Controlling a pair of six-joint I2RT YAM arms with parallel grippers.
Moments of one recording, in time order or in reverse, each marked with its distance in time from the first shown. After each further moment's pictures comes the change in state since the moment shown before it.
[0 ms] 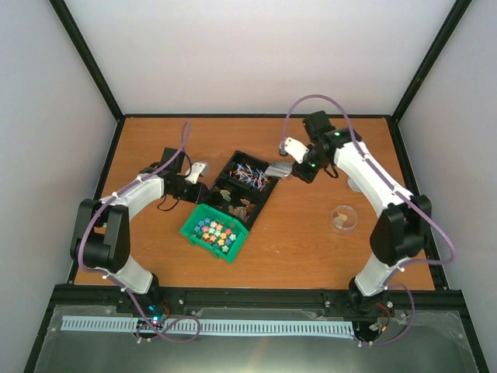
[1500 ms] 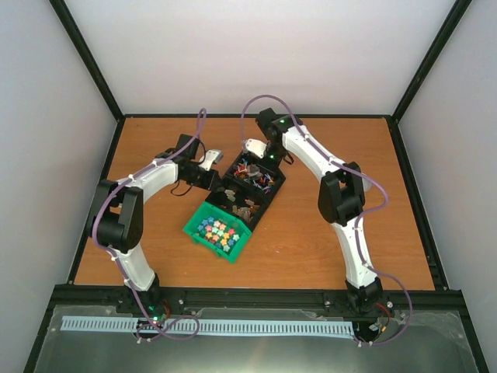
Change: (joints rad) left arm -0.076 0.190 0.217 0.008 0.006 -0.013; right arm 0.173 0.654 0.643 -0.193 0.094 0.018
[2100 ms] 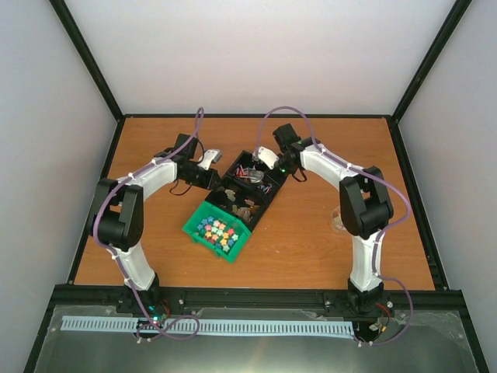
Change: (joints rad) left arm 0.026 0.013 0.010 -0.003 0.025 0.001; right arm -0.042 -0.273 -0.573 0.489 -0.193 0.087
